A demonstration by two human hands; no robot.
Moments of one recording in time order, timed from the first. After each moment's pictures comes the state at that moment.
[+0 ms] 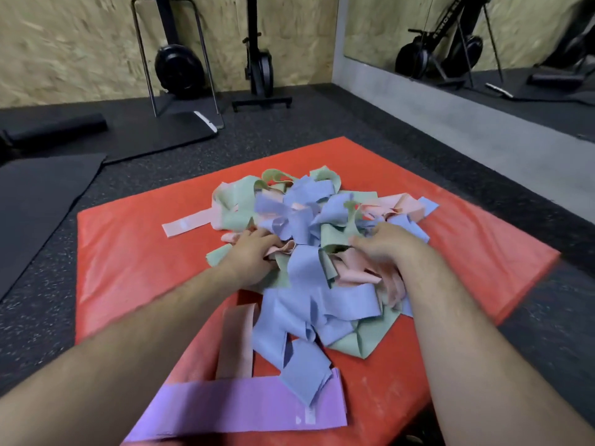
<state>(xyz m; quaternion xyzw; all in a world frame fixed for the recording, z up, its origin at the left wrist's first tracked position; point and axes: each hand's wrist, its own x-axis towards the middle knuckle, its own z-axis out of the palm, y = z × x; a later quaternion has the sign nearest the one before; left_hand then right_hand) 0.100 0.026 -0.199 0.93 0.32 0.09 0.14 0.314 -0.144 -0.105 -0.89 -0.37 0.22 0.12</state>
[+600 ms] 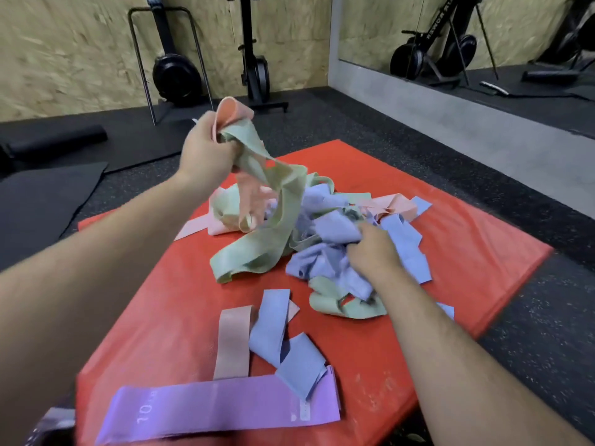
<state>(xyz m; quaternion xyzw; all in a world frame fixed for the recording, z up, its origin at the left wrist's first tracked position) 0.111 0.046 -0.025 0.71 0.38 0.45 0.39 0.310 -0.139 -0.154 -0.85 -0.40 0.09 0.33</state>
